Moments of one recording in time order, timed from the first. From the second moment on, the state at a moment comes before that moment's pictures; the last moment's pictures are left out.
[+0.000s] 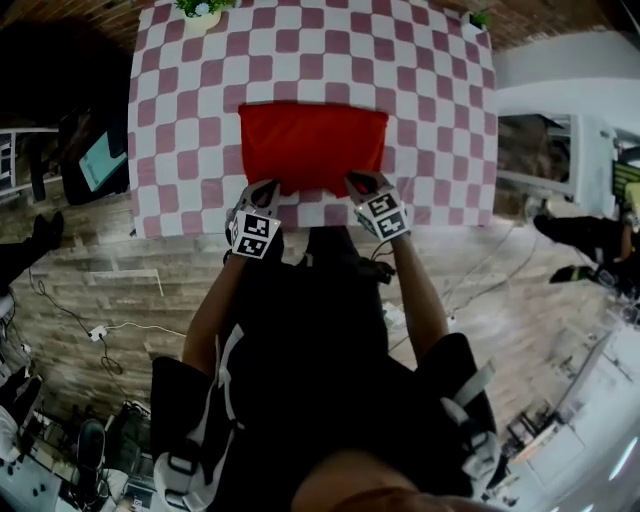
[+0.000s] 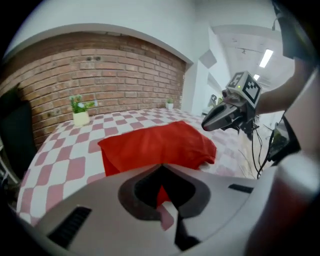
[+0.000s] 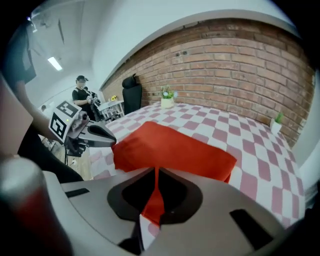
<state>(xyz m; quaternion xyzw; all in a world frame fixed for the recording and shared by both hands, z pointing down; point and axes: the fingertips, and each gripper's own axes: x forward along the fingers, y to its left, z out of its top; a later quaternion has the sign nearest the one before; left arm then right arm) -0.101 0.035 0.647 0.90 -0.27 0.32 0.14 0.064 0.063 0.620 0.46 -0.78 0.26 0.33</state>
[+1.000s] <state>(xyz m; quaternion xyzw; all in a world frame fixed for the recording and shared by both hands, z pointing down) -0.145 0.010 0.633 0.75 -0.53 0.25 0.30 -0.053 -0.072 0.549 0.23 -0.88 0.14 0.38</state>
